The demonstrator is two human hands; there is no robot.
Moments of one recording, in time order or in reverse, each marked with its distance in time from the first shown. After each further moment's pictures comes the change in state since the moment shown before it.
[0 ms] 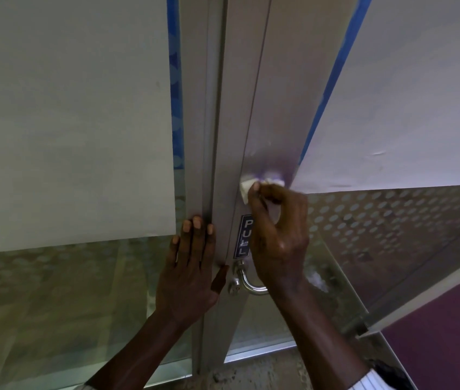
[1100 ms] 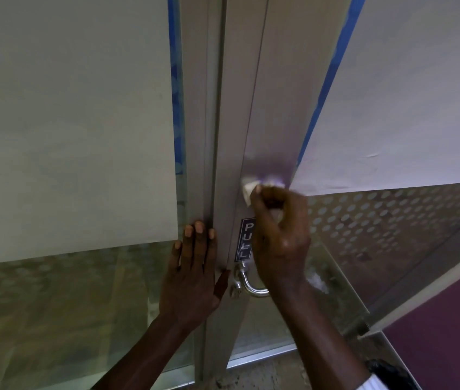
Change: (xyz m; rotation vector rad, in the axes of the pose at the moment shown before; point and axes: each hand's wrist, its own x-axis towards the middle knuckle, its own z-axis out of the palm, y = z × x) left_hand 0.001 0.000 0.001 -0.003 -0.043 0.011; right_hand 0.008 -0.008 -0.007 0.037 0.002 0.080
